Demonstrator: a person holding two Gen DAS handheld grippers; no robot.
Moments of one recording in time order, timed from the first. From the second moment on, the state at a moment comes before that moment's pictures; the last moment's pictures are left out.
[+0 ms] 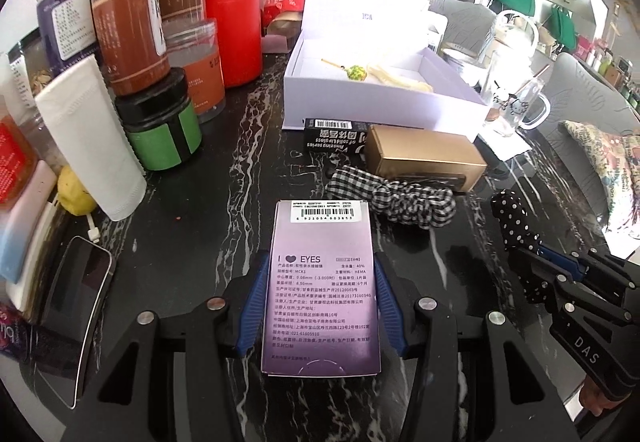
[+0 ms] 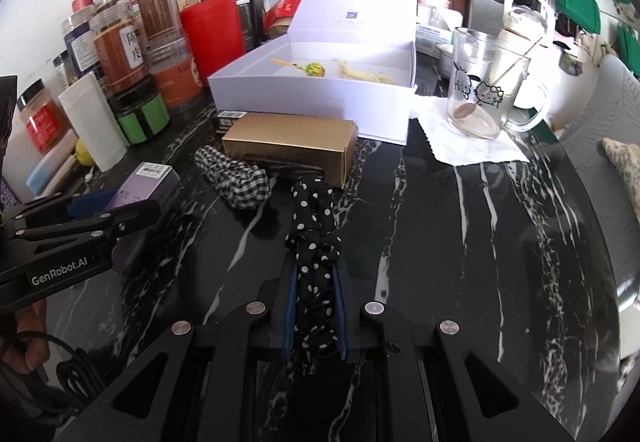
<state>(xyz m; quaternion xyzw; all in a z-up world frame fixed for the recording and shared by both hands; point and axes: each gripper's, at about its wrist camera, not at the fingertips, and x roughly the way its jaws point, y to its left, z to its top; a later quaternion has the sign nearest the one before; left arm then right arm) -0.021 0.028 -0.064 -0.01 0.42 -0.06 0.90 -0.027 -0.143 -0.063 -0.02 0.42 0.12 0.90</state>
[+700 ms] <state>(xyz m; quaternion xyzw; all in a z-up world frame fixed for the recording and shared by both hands) -0.044 0.018 -0.004 0.00 0.36 -0.07 0.93 -0.060 -0.141 -0.020 0.00 0.37 0.13 0.92</state>
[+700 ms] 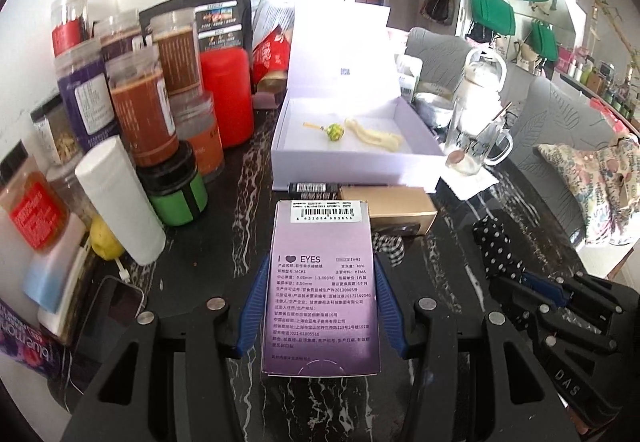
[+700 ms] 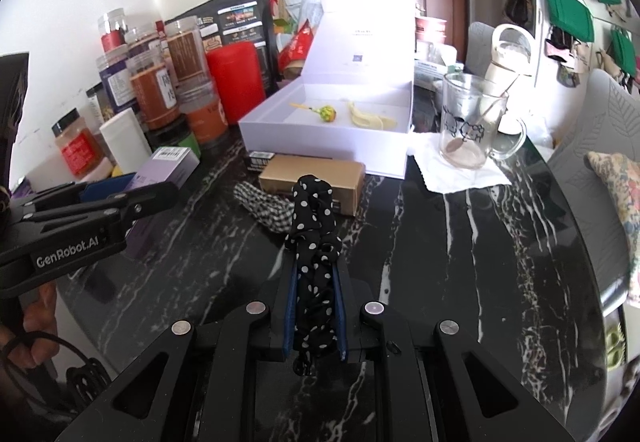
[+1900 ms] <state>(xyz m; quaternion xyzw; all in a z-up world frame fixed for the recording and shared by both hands) 0.056 0.005 0.051 0.02 0.32 -0.10 0.94 0.033 -0.139 0.024 0.00 0.35 0.14 0.93</state>
